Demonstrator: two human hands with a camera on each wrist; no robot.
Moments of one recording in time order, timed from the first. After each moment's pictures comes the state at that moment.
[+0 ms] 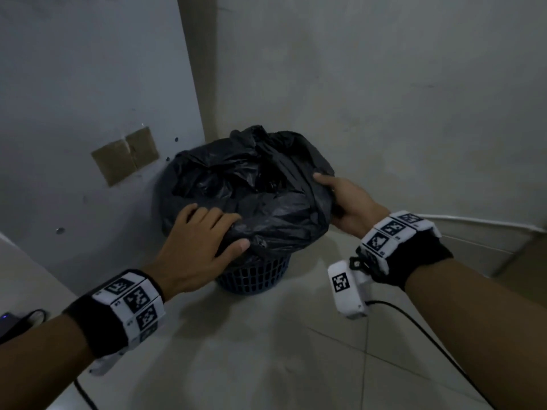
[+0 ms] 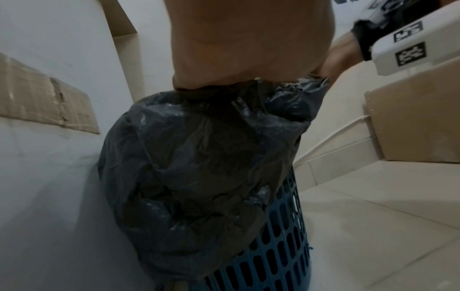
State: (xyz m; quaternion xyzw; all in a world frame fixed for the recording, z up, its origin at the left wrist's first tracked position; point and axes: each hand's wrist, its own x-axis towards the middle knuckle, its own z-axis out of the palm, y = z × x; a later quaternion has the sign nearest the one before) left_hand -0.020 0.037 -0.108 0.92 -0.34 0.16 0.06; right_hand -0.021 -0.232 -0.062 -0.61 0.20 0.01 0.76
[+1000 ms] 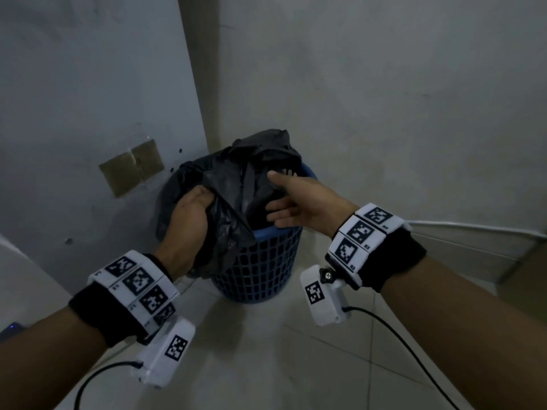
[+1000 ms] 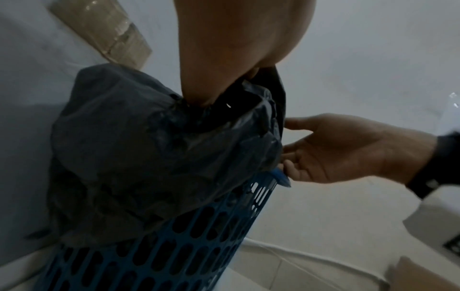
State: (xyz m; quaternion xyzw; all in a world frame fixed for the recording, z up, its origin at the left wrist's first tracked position) left_hand -0.015 0.002 -0.056 0.70 -0.02 0.01 0.72; right_hand -0.024 -0.171 -0.023 -0.69 0.14 0.12 0.70
